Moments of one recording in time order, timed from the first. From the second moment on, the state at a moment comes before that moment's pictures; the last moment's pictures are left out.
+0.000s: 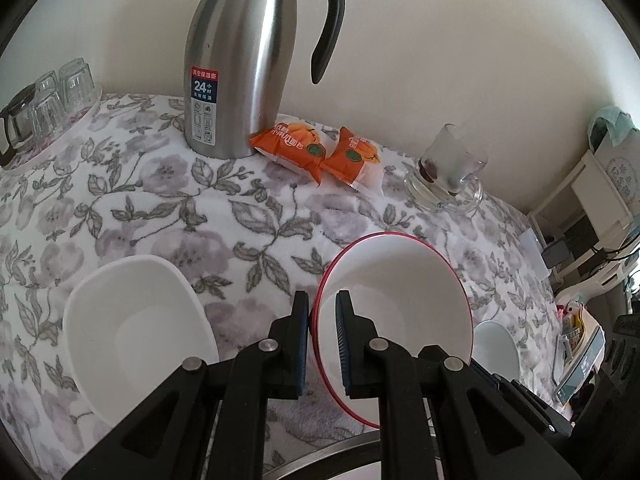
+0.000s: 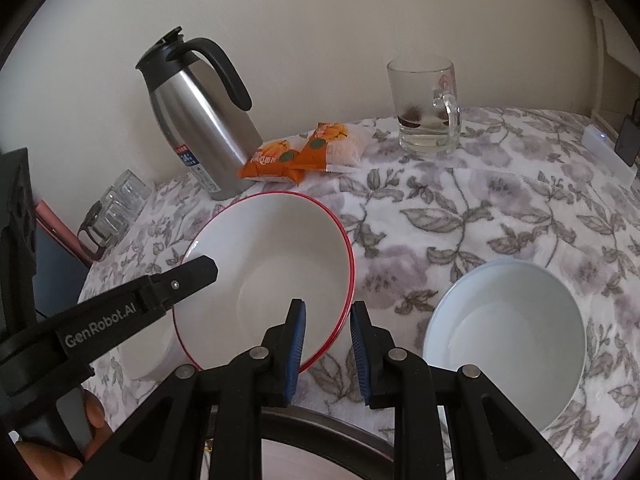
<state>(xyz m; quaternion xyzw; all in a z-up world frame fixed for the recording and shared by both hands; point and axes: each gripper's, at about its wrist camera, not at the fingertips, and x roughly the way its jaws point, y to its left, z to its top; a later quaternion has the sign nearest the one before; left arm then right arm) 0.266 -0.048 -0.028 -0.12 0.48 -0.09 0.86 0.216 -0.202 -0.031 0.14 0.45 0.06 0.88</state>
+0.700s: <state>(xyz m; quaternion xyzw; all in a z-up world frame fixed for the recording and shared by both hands) 0.228 -0.055 0.043 -0.11 0.44 -0.12 0.88 0.175 -0.210 0.047 0.14 0.38 0.06 0.91</state>
